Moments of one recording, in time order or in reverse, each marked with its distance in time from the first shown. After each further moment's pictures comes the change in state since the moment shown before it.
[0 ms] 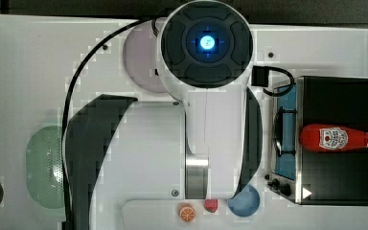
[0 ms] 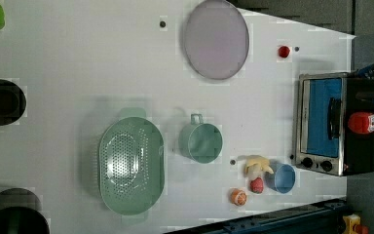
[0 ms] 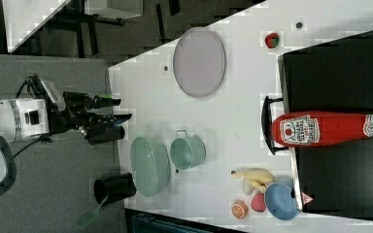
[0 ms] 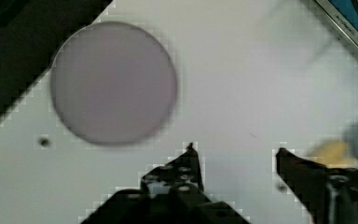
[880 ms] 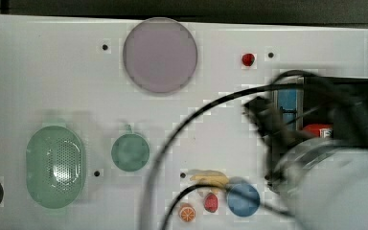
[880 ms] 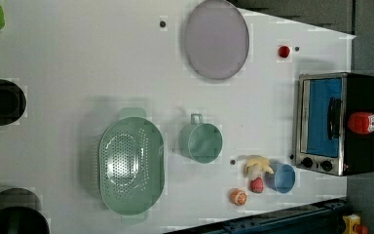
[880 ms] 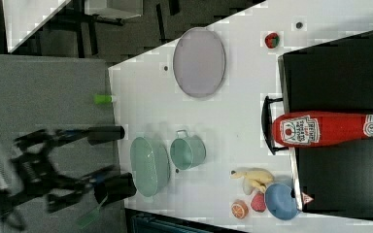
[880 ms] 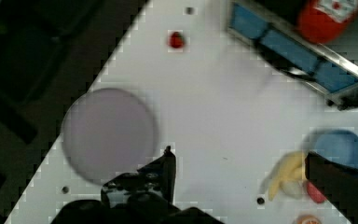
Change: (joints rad) arm -0.044 -0.298 -0.174 -0.054 -0.020 -0.064 0.000
